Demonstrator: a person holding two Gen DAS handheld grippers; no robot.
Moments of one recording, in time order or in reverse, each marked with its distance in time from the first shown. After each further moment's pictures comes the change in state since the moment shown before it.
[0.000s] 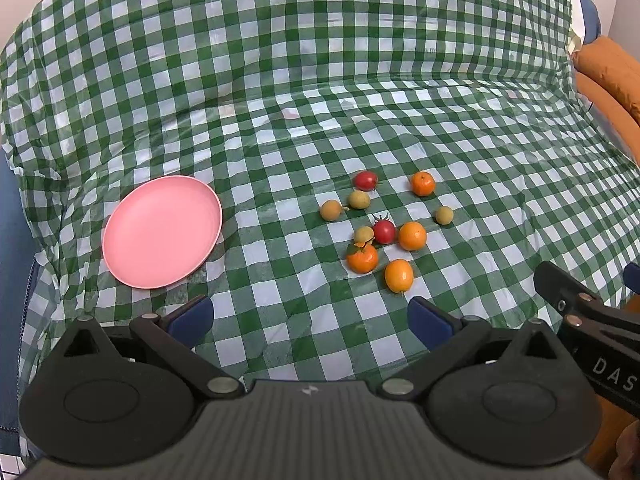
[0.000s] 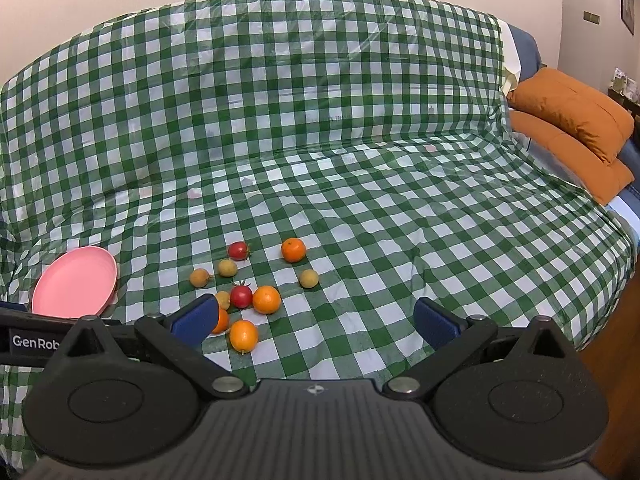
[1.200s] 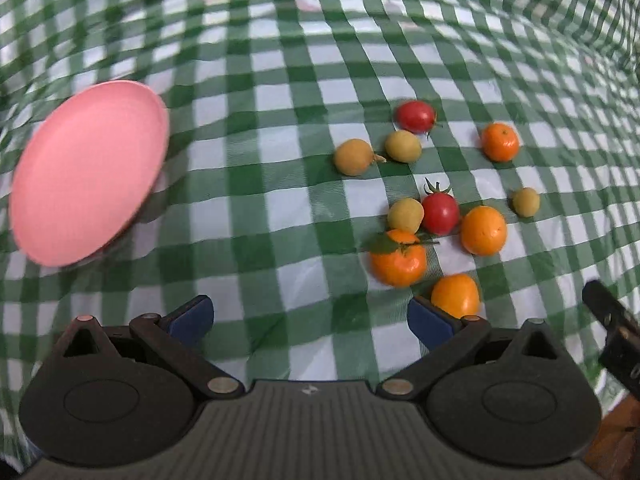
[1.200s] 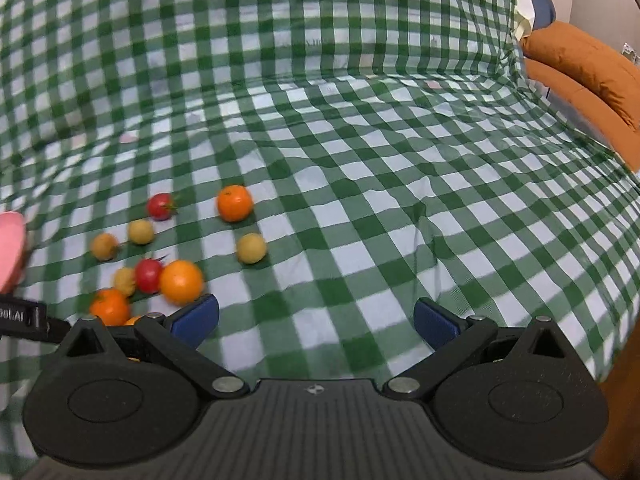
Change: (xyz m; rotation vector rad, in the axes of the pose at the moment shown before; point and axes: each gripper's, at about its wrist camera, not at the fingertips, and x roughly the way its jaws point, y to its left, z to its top) left arm 0.191 0.001 0.034 -0.116 0.278 0.001; right arm 0.179 -0.043 -0.013 -0.006 0.139 -0.035
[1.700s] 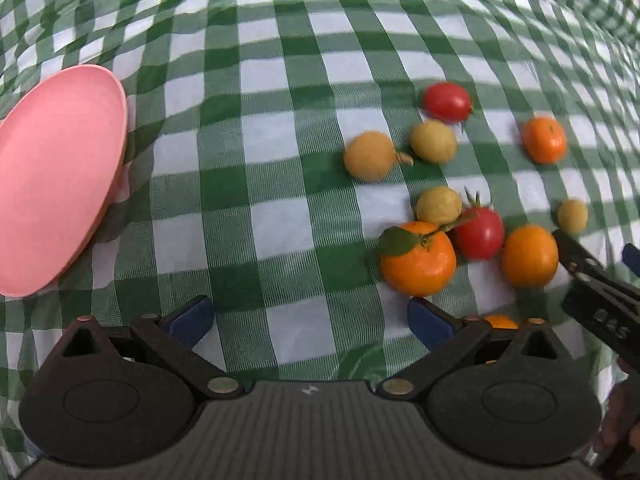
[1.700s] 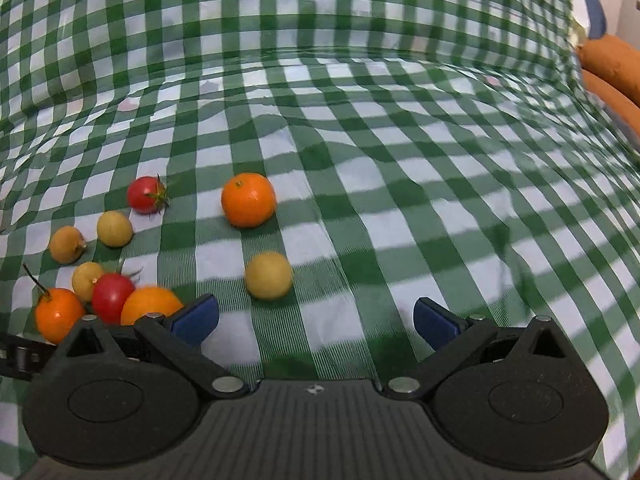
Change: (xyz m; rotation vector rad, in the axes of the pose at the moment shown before) left arm 0.051 0.005 0.021 -0.024 0.051 -0.006; right arm 0.098 0.029 0.015 -0.105 0.015 0.061
